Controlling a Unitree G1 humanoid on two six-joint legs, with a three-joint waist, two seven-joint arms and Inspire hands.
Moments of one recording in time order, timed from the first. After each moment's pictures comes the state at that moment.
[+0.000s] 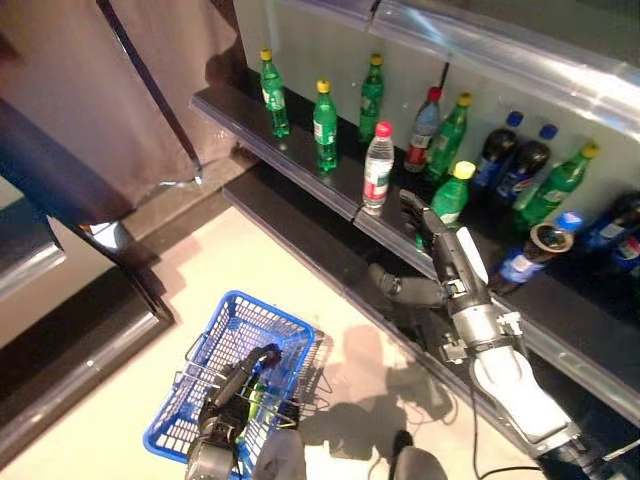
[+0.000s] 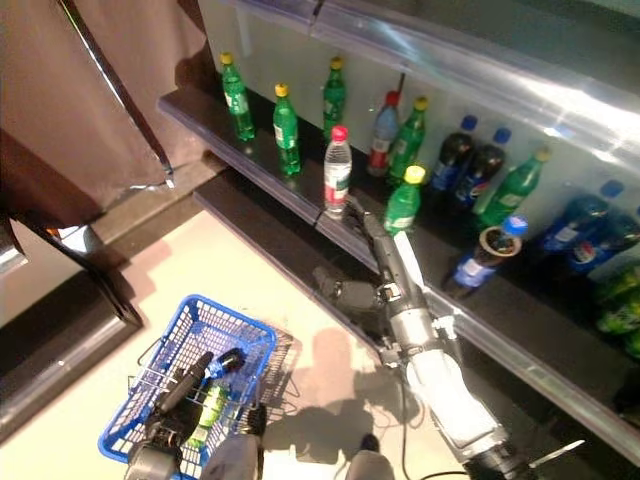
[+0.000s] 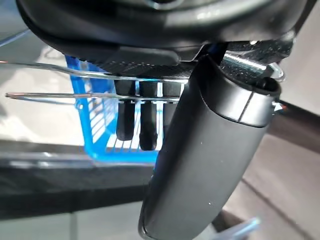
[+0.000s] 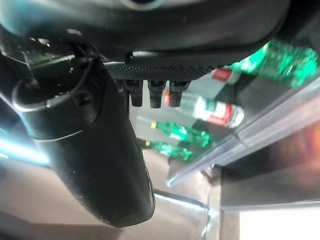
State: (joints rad) left arm 0.22 0.21 -0.14 0.35 -1.35 -0.18 0.16; right arm -0.03 -0.59 0.33 -0.16 0.16 -0.25 -0.25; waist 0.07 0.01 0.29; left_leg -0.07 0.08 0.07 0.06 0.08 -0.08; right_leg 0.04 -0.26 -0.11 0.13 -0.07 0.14
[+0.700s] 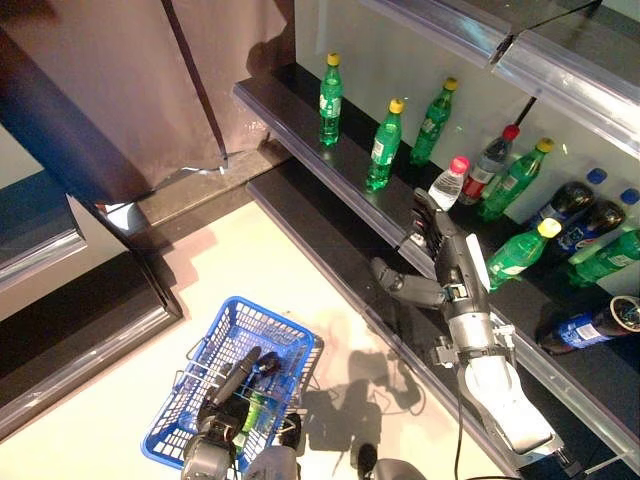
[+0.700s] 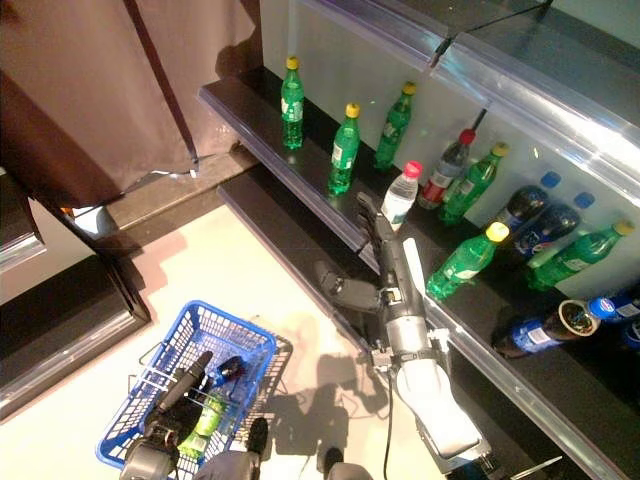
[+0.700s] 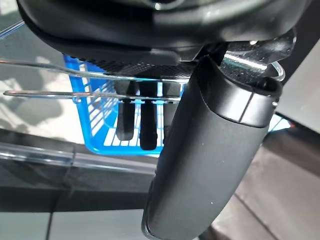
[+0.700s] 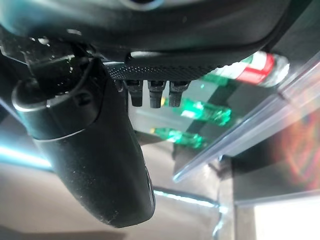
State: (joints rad) left arm 0.22 0.24 -0.16 0.35 -1.30 -0.10 0.17; right arm -0.02 -0.49 0.30 -0.14 0.15 -0.25 -0.34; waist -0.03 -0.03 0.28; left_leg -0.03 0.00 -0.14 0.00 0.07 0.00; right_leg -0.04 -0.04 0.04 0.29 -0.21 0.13
